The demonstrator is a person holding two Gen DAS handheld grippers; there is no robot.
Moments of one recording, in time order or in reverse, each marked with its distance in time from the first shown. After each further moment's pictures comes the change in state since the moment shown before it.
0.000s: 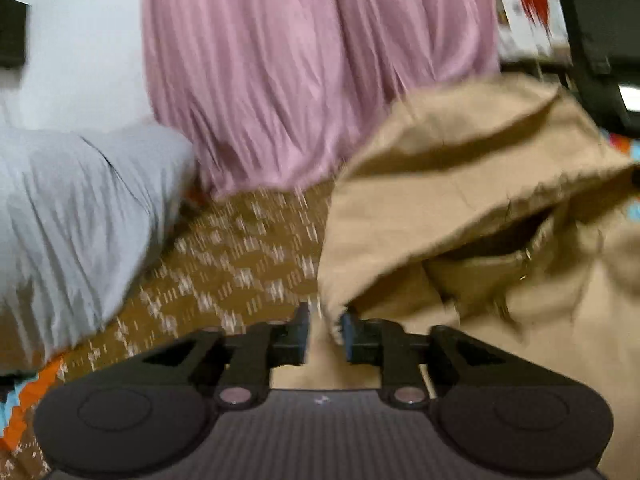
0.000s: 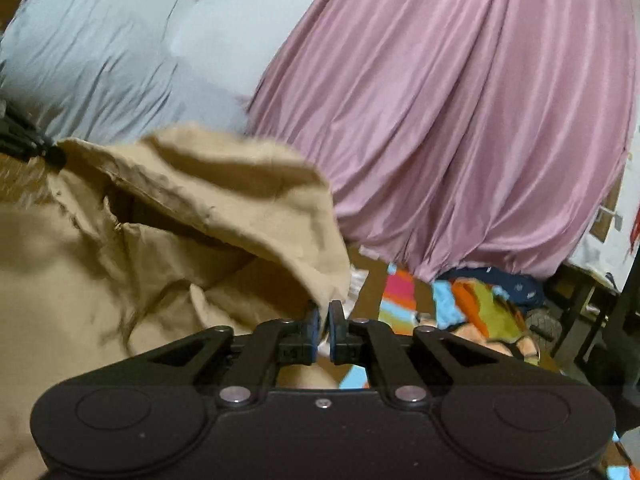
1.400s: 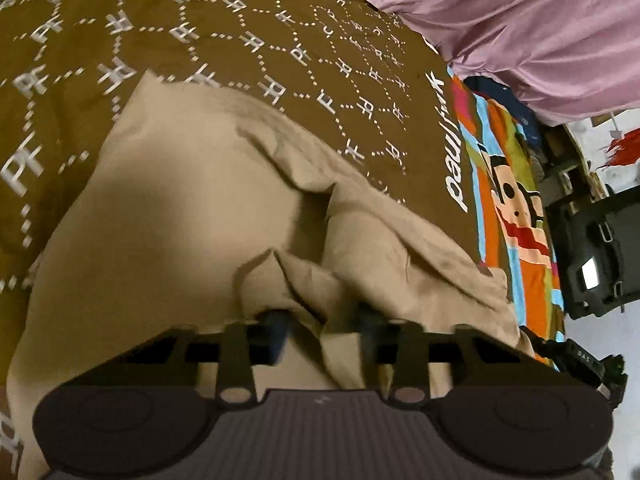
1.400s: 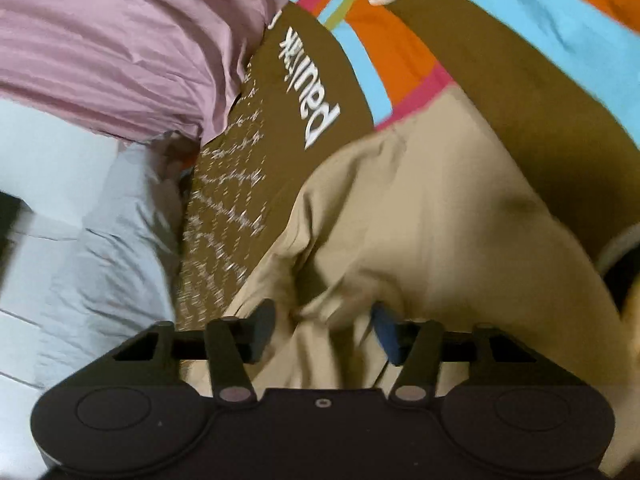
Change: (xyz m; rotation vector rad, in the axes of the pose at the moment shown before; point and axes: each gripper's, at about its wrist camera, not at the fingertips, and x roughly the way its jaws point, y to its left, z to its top) left arm 0.081 0.063 -0.036 -0.856 0.520 -0.466; right arm 0.063 -0.084 -0.067 1.368 0.611 0.363
